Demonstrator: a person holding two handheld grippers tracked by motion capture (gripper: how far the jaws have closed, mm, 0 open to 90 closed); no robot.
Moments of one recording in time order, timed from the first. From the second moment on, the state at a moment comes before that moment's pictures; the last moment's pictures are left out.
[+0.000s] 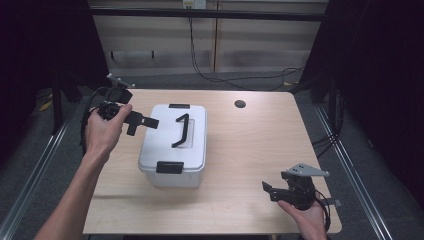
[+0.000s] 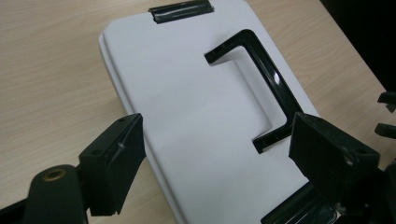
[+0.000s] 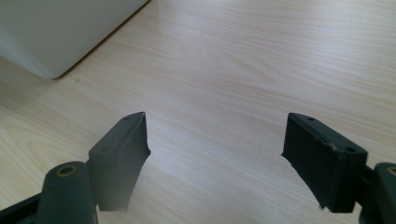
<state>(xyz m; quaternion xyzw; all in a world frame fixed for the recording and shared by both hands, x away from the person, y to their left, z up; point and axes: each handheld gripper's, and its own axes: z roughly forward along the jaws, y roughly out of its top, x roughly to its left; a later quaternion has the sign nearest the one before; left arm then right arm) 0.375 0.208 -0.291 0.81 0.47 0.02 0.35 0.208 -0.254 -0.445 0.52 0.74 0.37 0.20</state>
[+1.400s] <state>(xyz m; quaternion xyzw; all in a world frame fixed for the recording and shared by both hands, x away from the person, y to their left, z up) 0.278 0.306 -0.383 0.79 0.46 0.07 0.39 0.207 -0.255 -0.446 0.52 0.73 0.38 0.21</state>
